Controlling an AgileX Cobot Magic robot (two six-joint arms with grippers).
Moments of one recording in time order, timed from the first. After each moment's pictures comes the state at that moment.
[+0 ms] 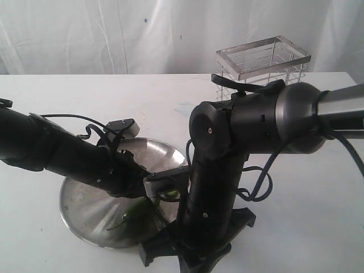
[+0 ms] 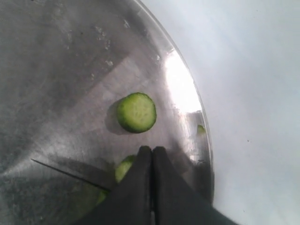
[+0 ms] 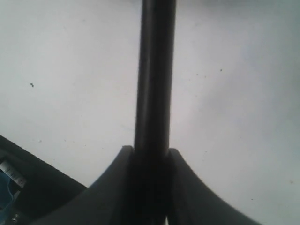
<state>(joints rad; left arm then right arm) -0.37 1.82 -0.87 -1.44 0.55 1.25 0.80 1.81 -1.10 0.36 1.04 0.09</state>
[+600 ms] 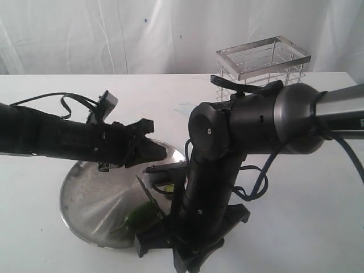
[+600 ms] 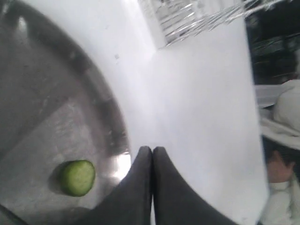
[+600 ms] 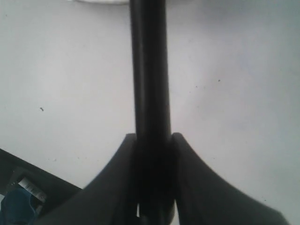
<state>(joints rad) -0.27 1.81 -0.89 -1.78 0.73 1.18 0.80 1.81 -1.10 0.36 0.98 0.10</state>
